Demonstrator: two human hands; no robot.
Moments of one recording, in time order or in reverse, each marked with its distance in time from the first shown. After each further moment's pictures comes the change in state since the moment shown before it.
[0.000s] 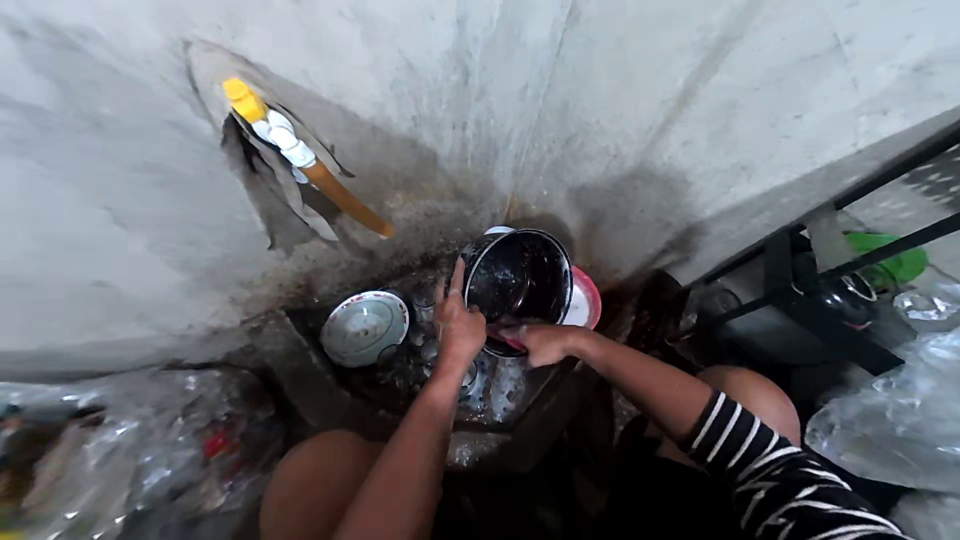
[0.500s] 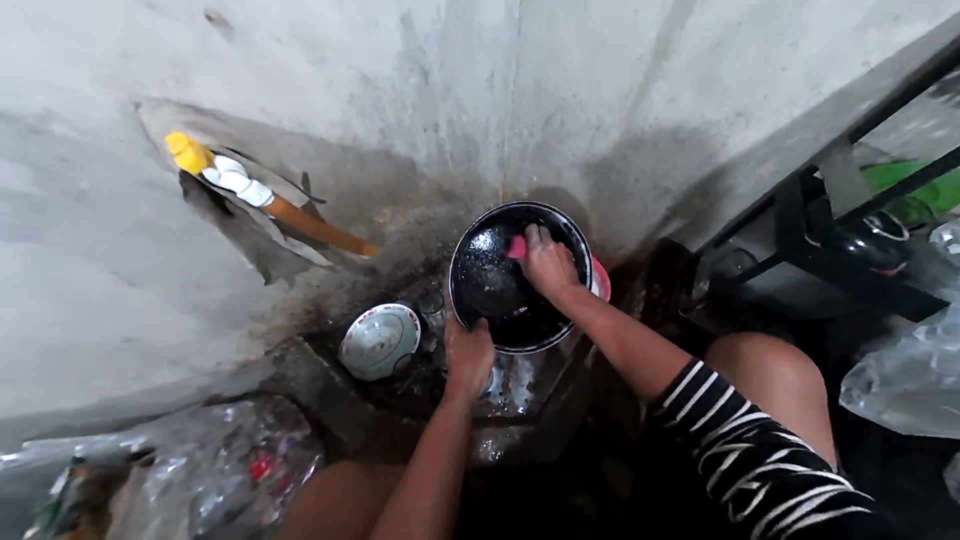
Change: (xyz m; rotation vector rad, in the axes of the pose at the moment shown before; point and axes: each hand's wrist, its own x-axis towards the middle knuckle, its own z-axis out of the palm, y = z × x) left_hand -0.041 0.018 0.007 -0.328 -0.042 -0.236; right_hand 0.018 0.005 -0.047 -0.068 0.964 0.444
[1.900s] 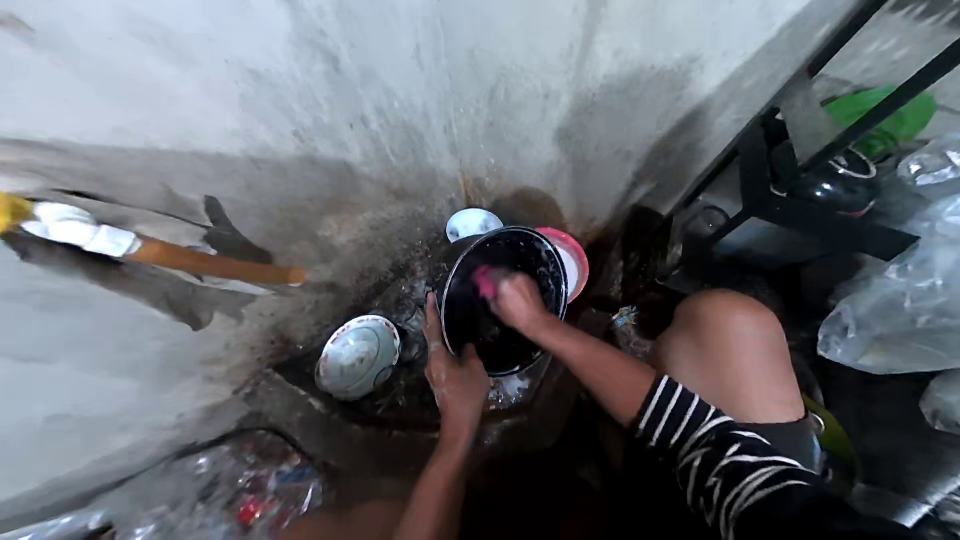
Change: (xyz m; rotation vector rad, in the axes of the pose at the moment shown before) left_hand -0.016 -0.027 0.021 0.276 0.048 0.323; right_hand -0.043 0.014 0.036 0.245 -0.199 0.087
